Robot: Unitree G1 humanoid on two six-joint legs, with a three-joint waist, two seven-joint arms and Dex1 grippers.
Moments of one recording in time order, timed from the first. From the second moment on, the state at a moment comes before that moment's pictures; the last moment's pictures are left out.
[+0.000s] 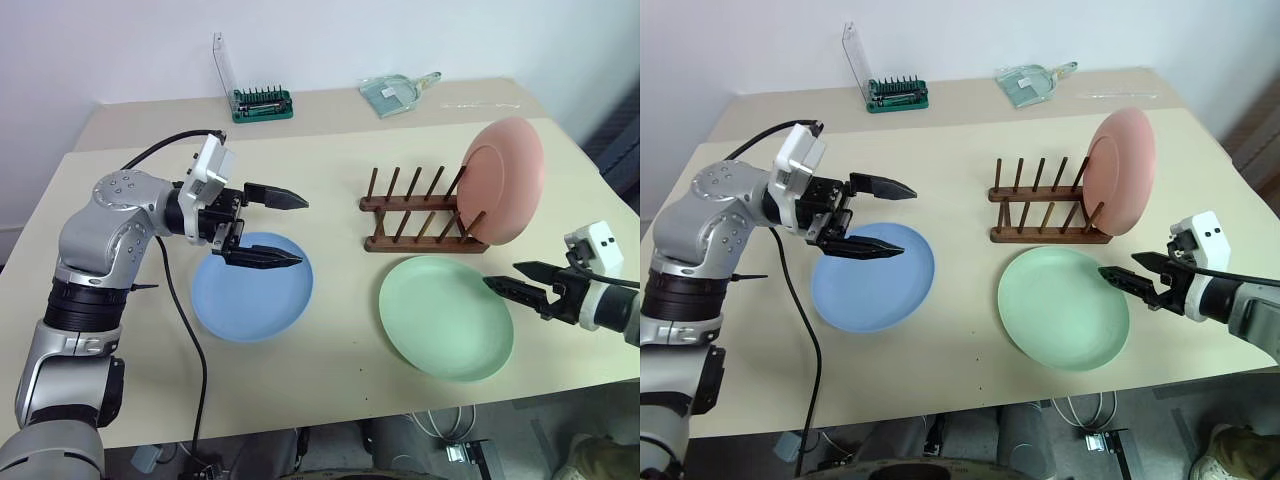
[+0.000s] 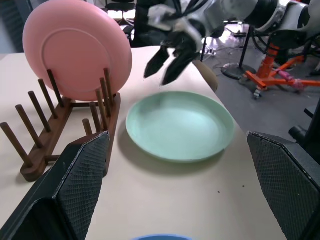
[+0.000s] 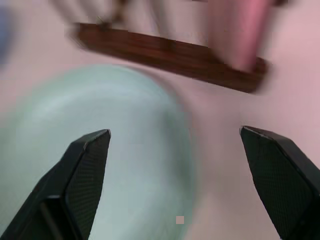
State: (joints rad) left arm -0.71 0.70 -0.05 -0.02 -0.60 0.49 -1.45; right arm 0.04 -0.95 -0.56 -0.34 0.82 1.02 0.81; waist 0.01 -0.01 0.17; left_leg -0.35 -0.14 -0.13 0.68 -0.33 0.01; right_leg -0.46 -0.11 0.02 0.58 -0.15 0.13
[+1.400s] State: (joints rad) left arm -0.71 0.69 -0.06 -0.01 -0.59 0.49 -1.46; right arm 0.43 -1.11 -0.28 -0.62 0.30 0.42 1.20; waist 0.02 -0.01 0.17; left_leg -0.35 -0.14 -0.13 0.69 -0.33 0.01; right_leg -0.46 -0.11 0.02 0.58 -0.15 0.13
